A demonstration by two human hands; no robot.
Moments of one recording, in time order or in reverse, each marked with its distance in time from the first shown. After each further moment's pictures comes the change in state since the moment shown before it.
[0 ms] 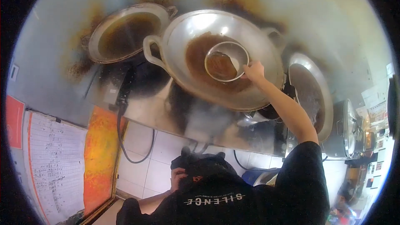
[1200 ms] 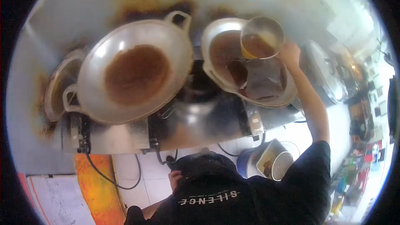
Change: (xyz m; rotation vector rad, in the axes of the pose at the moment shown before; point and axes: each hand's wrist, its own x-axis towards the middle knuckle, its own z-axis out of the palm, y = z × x) left_hand 0.000 -0.004 0.190 -0.068 -0.326 -0.428; right_hand -0.114 0.298 -0.381 -0.368 0.622 0.100
